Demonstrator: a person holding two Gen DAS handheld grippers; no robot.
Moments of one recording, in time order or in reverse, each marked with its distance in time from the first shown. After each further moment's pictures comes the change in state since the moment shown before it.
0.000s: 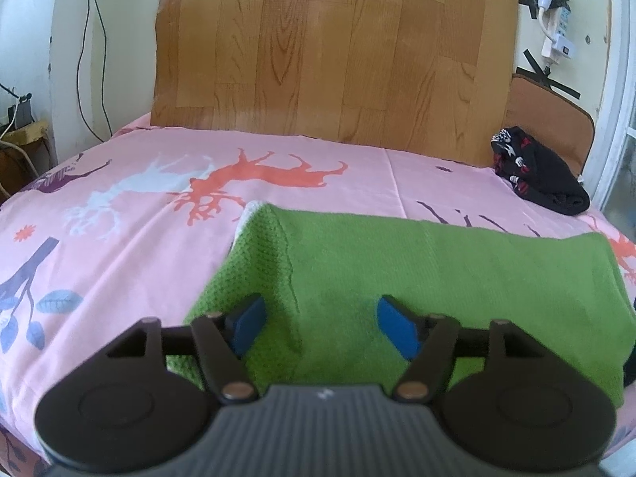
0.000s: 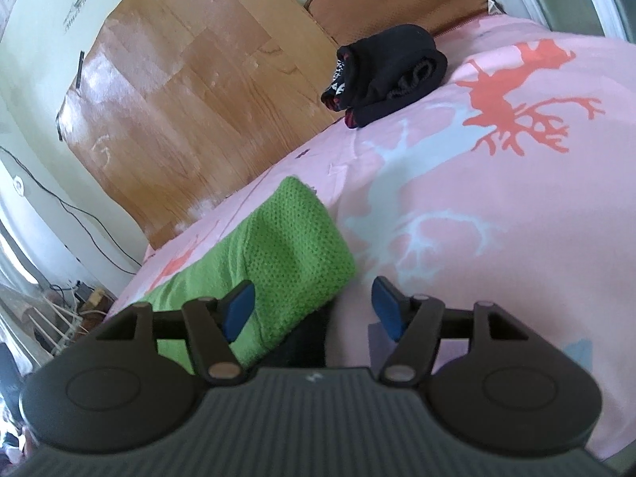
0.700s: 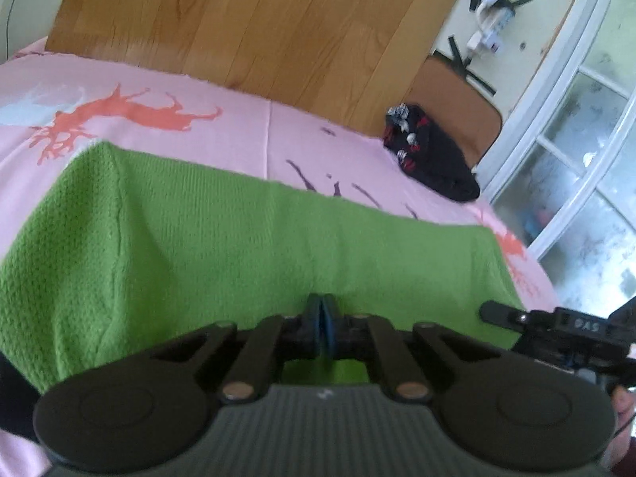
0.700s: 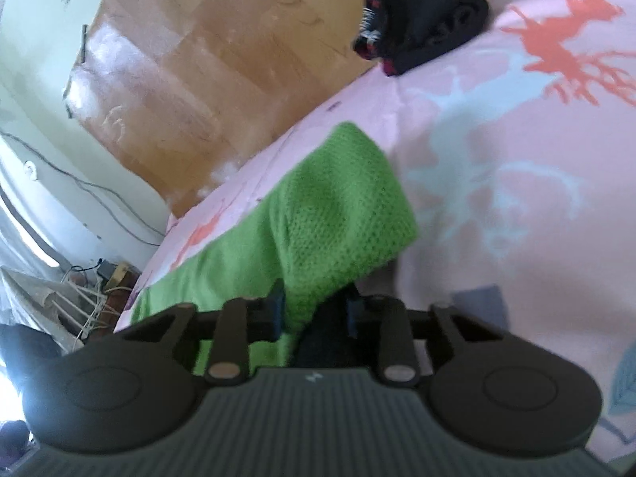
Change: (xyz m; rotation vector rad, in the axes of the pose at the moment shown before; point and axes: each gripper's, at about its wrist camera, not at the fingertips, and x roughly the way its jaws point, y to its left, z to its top) left arm 0.024 -0.026 0.005 -0.109 0.144 -0.408; right arm 0.027 0.032 0.002 0.021 0.131 0.073
